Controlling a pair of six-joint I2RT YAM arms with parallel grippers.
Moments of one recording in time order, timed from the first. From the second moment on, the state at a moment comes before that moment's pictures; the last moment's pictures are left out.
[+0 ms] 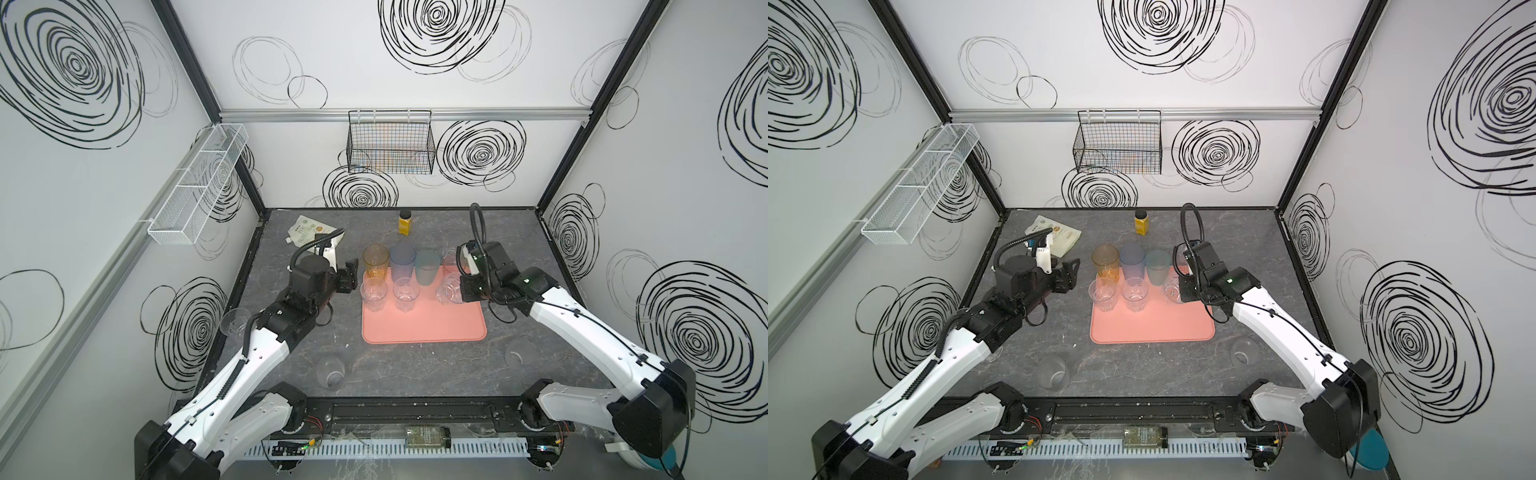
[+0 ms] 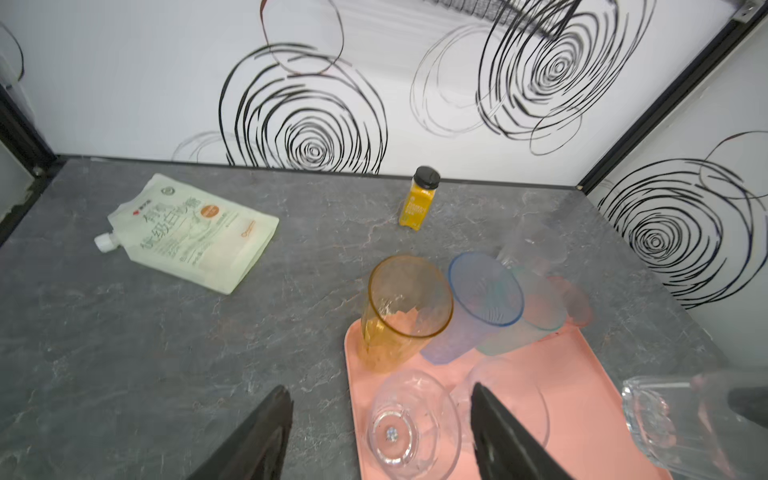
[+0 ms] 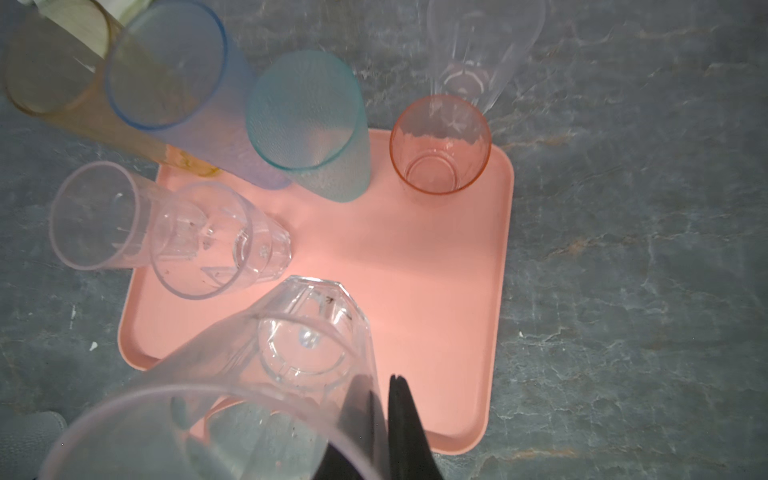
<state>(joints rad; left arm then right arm) -0.41 0.94 0.78 -0.26 -0.14 -0.33 0.54 1.25 1.07 -0.81 0.08 0.38</state>
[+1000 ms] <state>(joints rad) -0.34 0.91 0.60 -0.19 -0.11 -0.37 0.54 1.66 1.15 -0.75 0.10 0.36</state>
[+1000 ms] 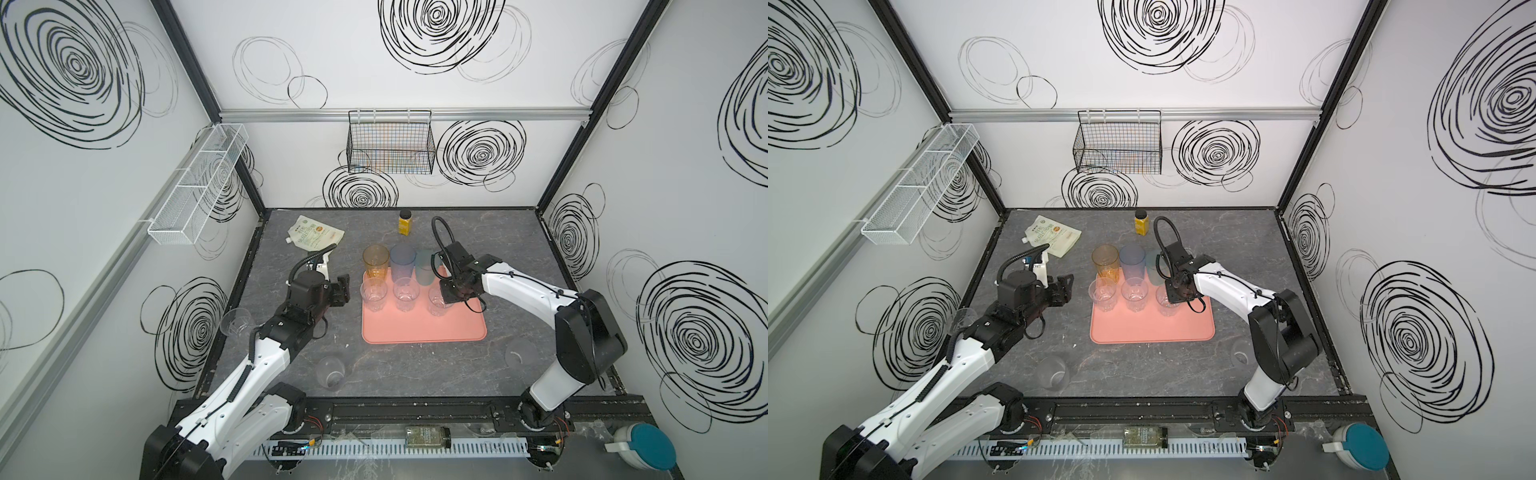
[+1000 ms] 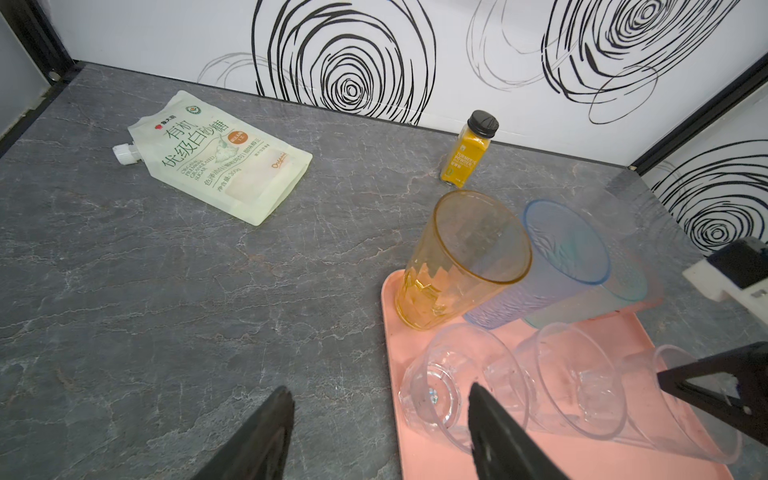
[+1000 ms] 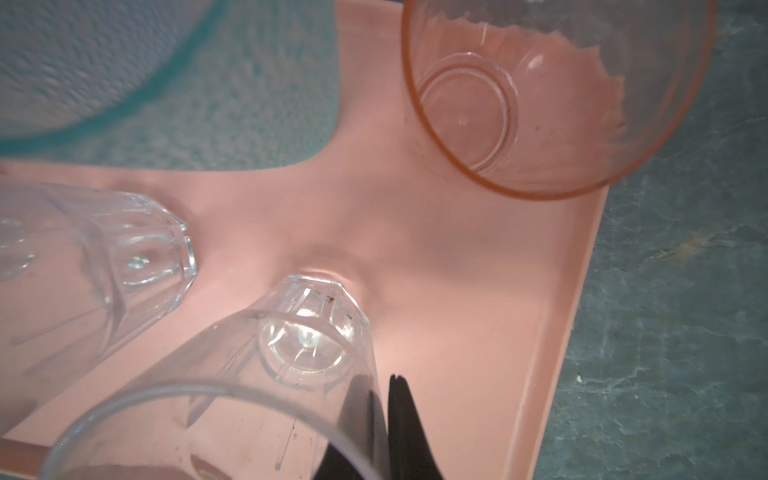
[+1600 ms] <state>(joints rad) -0.32 0.91 0.60 -0.18 -0.11 -0.36 0.55 1.72 1.19 -0.70 0.10 0.36</state>
